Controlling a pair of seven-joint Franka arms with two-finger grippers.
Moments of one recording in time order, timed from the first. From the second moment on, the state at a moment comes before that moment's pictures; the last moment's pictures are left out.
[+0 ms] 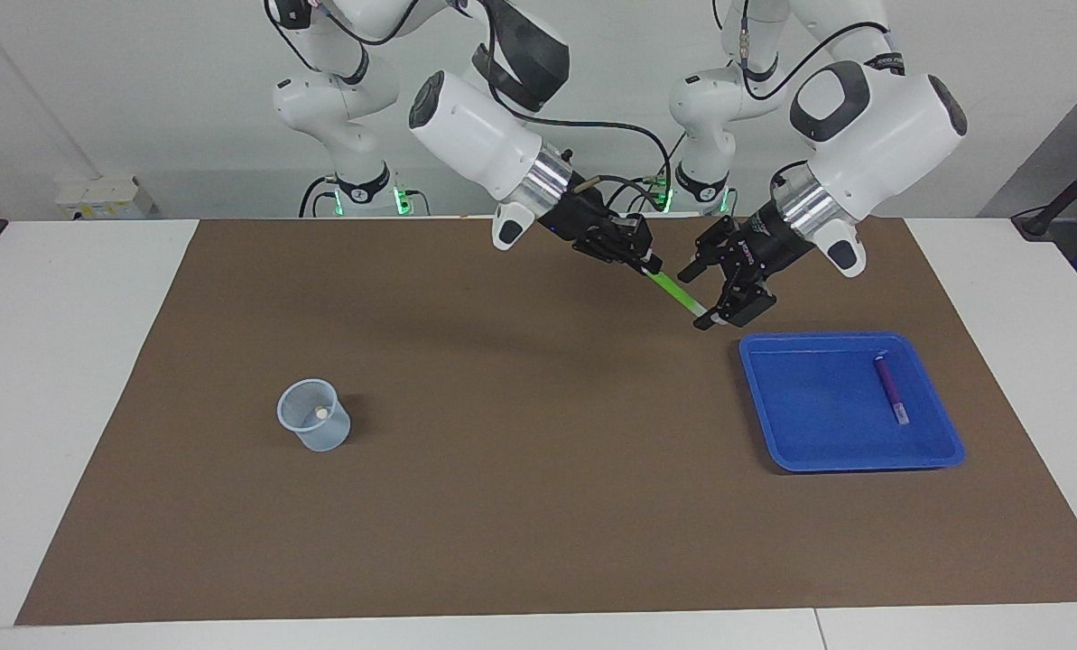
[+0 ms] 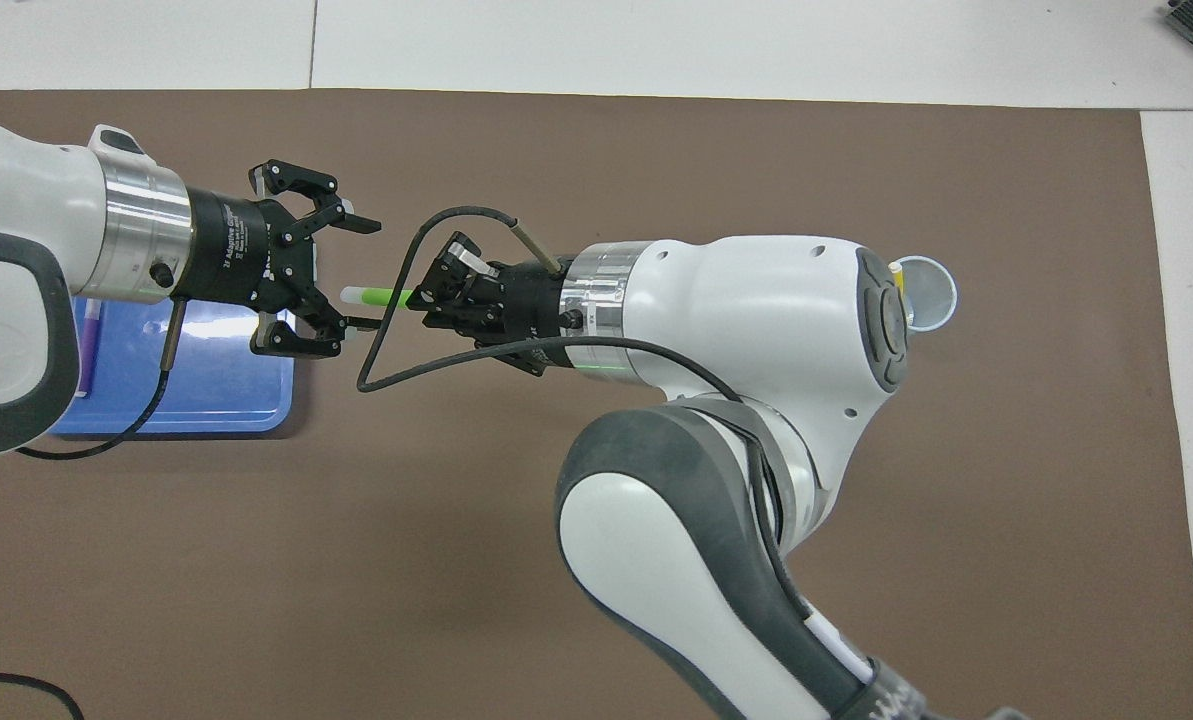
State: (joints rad) left arm 0.16 0.07 -0.40 -1.75 -0.59 1.95 -1.58; right arm 0.46 0.26 0.18 -1.61 0.84 2.42 0.75
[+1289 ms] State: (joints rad) left arm 0.14 0.03 -0.40 -1.81 -0.59 1.94 -1.54; right arm 0.47 0.26 0.18 -1.60 0.84 2.42 0.75
